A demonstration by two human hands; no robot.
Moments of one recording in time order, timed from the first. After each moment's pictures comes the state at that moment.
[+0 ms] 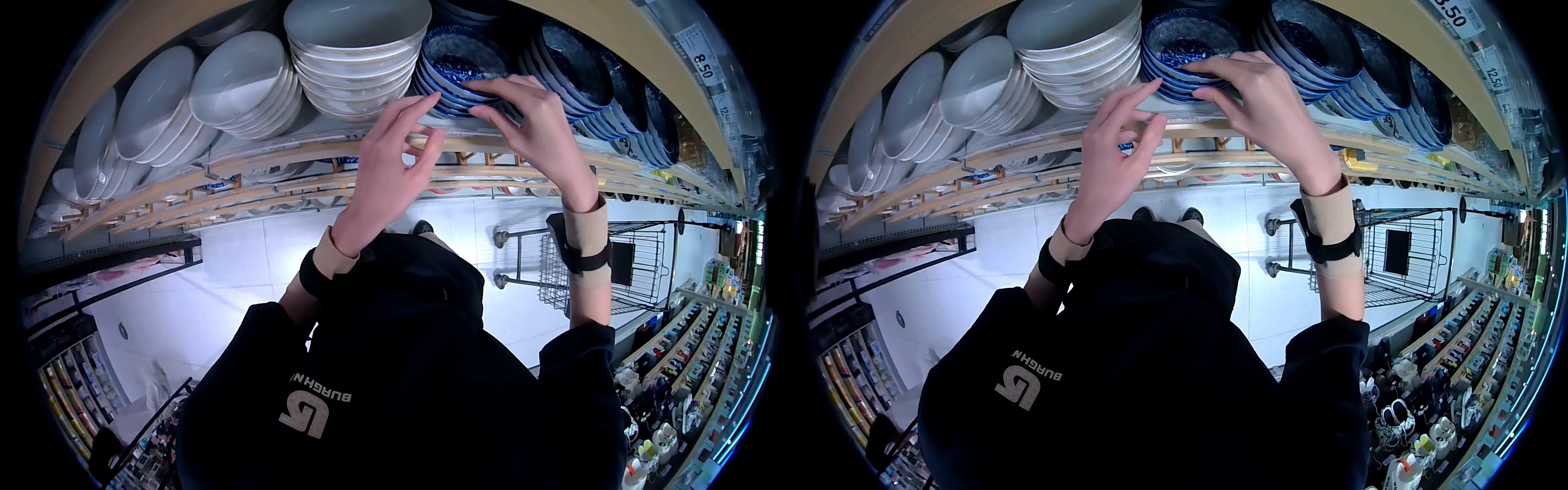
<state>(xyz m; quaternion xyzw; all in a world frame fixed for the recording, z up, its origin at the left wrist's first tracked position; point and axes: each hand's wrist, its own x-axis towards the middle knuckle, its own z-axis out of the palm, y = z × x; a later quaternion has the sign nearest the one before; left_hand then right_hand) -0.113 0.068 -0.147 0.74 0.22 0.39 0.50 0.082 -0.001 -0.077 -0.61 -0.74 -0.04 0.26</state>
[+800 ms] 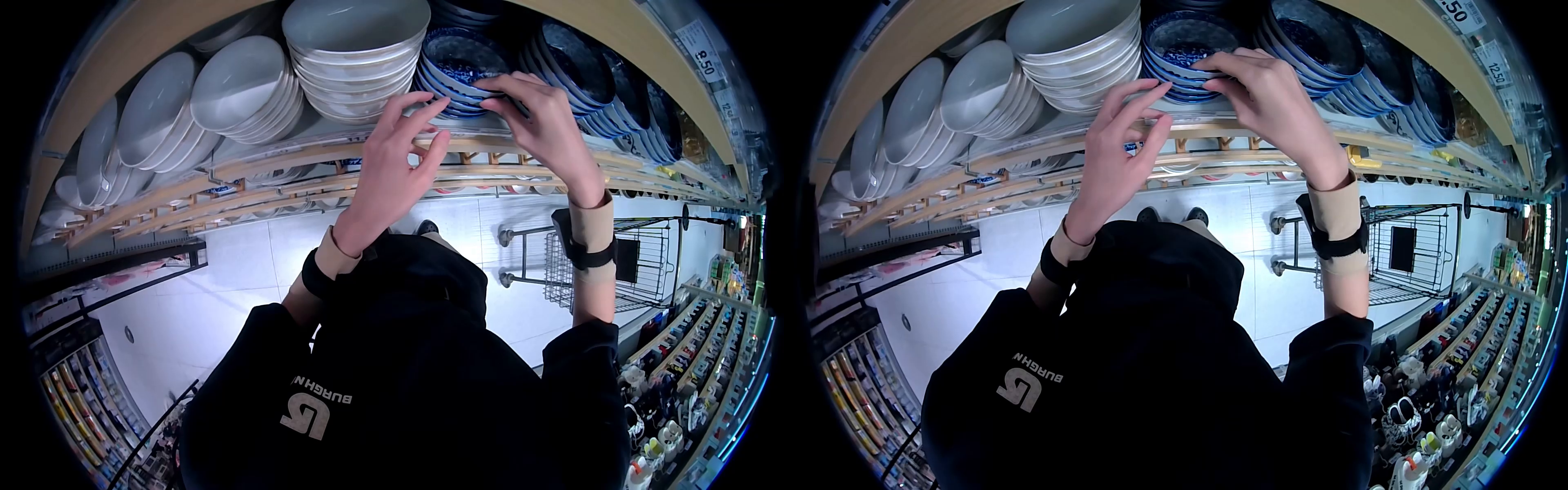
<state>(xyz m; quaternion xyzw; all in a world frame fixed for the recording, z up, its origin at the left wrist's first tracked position) -0.112 0.070 -0.146 0.77 0.22 0.39 0.46 0.087 -0.001 -0.073 -0.63 -0.73 -0.02 0.27</state>
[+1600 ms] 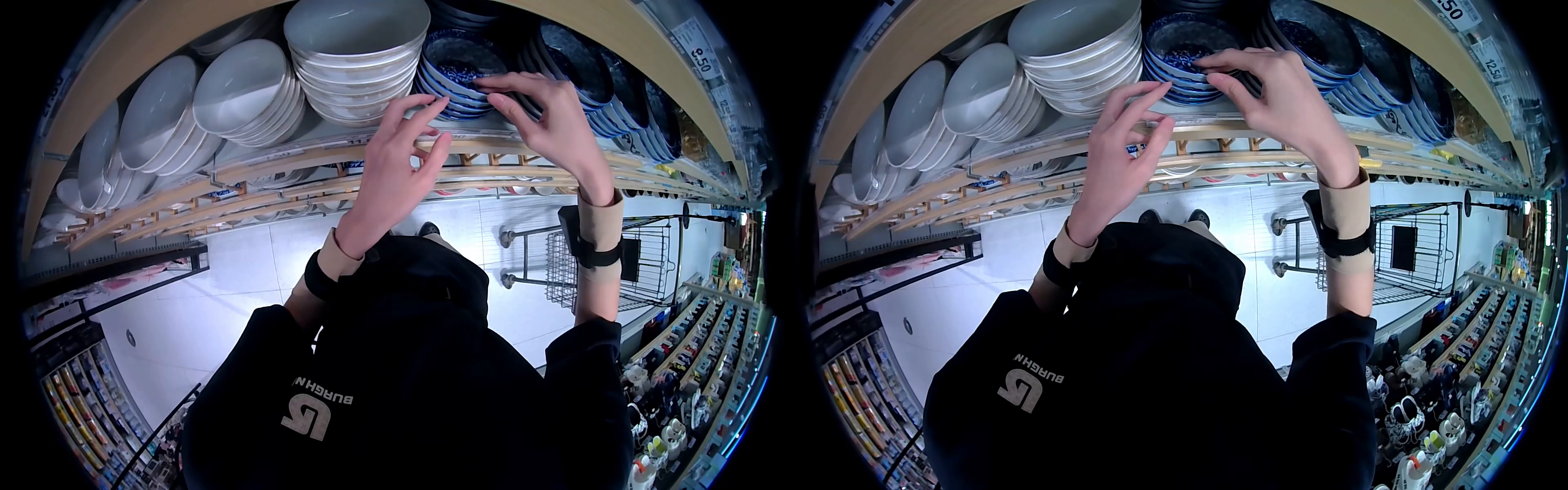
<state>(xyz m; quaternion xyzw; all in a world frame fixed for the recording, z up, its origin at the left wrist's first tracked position) -0.113 0.071 -0.146 0.77 0.21 0.39 0.47 0.089 -0.001 -0.062 -0.64 -0.72 0.02 0.28</state>
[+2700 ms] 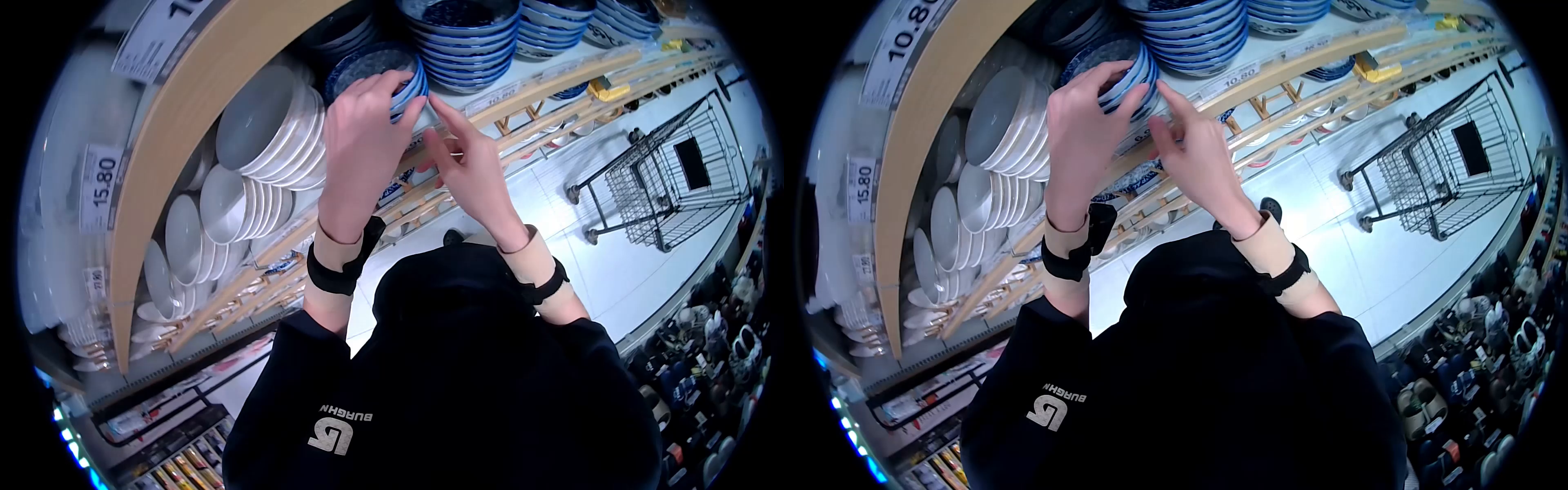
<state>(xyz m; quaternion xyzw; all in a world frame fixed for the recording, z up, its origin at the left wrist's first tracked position) -0.039 0.098 -0.093 0.93 0.09 0.32 0.14 0.007 -0.037 -0.160 -0.68 -0.29 0.16 0.66</state>
